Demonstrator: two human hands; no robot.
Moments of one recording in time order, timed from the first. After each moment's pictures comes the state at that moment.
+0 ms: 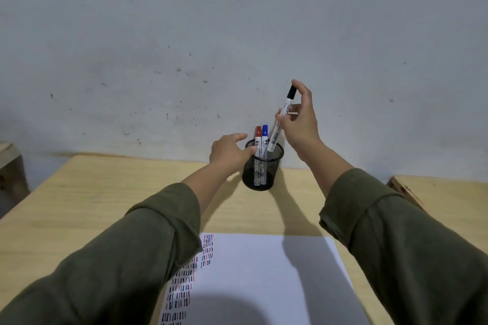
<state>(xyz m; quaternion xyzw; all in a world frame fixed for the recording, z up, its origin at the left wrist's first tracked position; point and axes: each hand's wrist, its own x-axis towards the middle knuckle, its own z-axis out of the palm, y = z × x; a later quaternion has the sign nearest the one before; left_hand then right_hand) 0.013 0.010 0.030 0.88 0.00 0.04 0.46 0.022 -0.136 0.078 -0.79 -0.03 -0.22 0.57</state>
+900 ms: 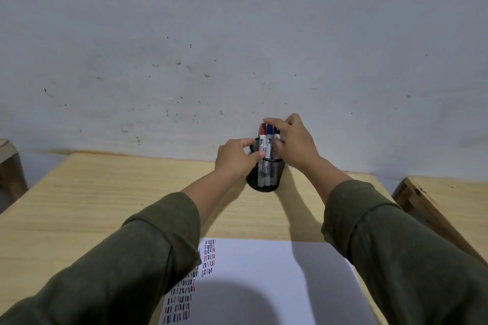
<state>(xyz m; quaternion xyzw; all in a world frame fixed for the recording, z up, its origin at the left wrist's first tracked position) 0.022 0.003 0.014 0.88 -0.02 0.04 0.46 0.055 -0.146 0.026 -0.95 -0.11 -0.18 0.23</state>
